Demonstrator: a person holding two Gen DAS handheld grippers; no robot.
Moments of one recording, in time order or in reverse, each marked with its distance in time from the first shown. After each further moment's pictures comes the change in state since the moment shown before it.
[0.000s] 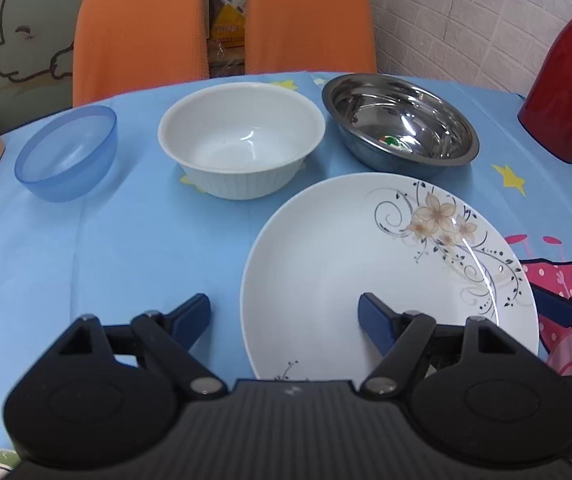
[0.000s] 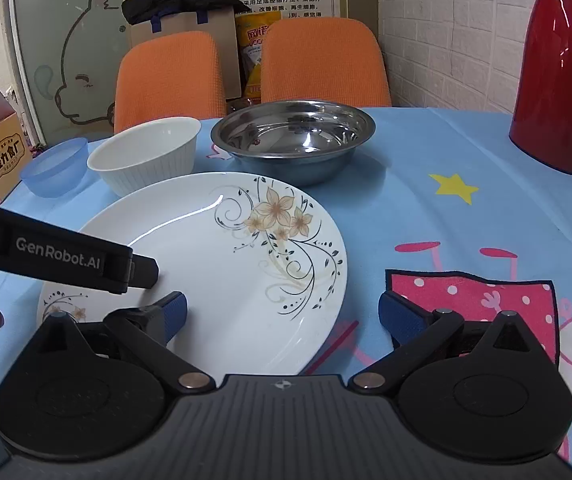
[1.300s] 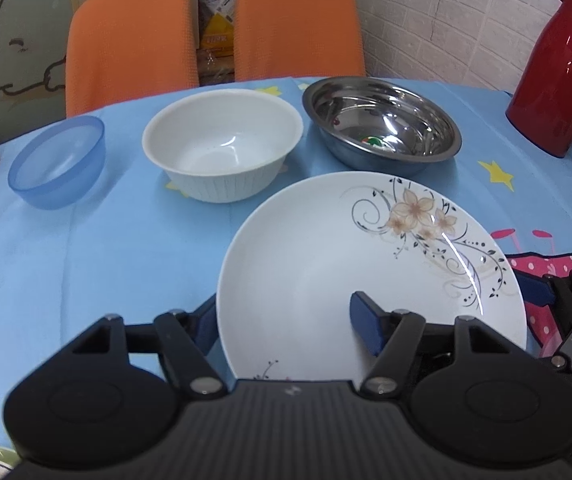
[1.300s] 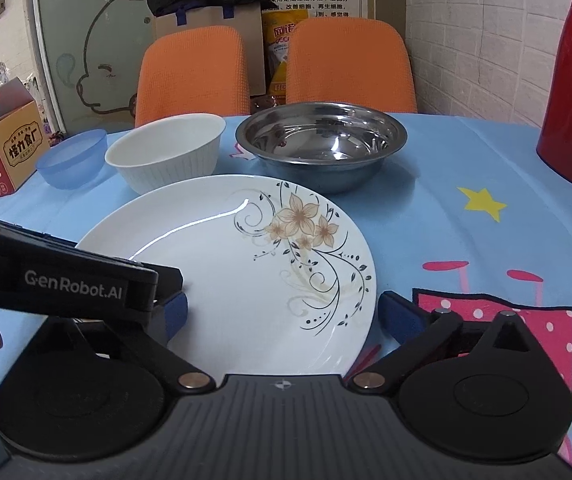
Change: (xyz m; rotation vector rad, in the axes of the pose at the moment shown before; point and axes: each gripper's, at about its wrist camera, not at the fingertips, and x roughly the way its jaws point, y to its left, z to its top) left arm -0.002 -0.012 -0.005 0.028 -0.027 -0.007; right arm 0.011 0.005 0.006 -0.052 0.004 0.056
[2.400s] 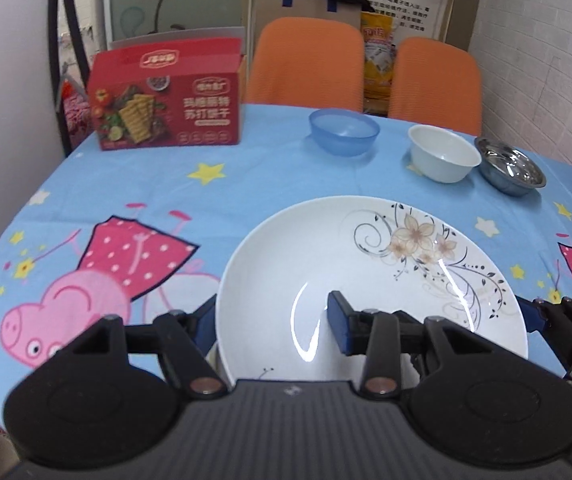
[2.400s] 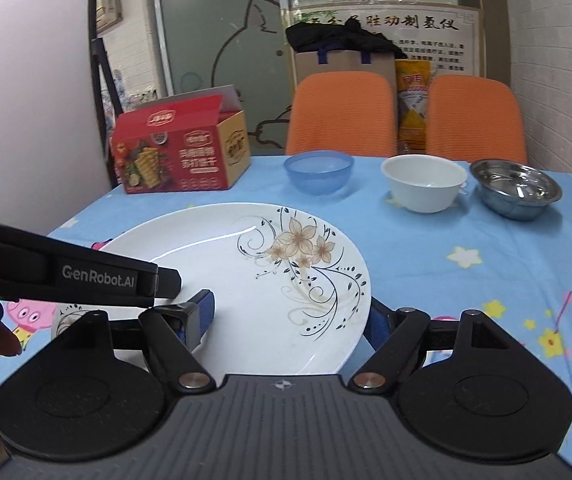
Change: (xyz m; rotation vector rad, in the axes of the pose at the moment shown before) left arm -0.194 0.137 -0.144 -0.259 -0.135 0.249; right arm -0.115 0.184 -0.050 -0.117 -0.115 0.268
